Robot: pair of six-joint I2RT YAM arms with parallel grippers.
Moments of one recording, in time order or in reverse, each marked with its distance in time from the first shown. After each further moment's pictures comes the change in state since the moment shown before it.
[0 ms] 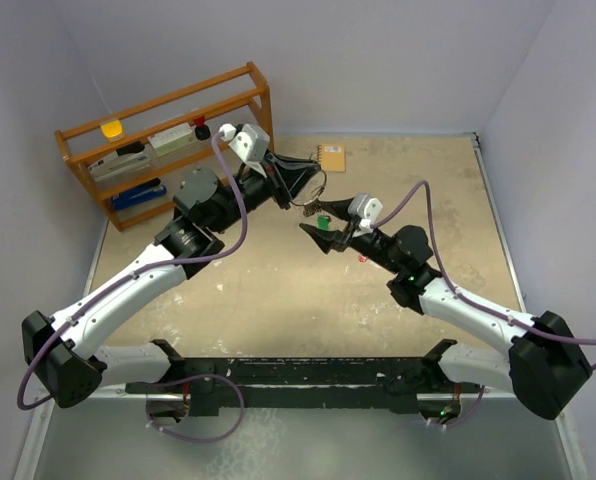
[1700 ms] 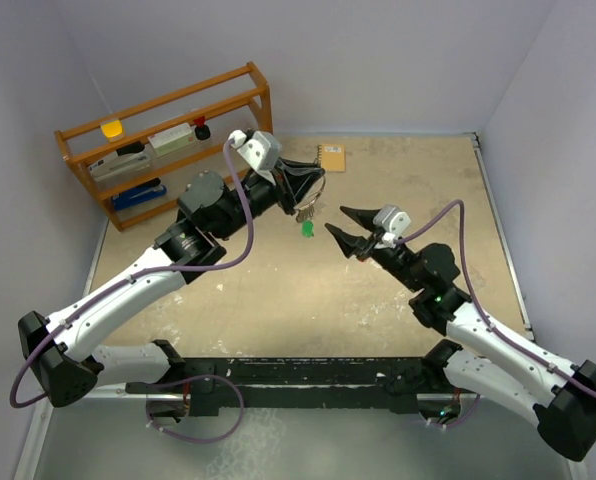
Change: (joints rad) left arm -0.079 -0.011 0.037 -0.081 -0.089 0.118; right arm 0.021 -0.300 -0.058 -0.235 0.197 -0.073
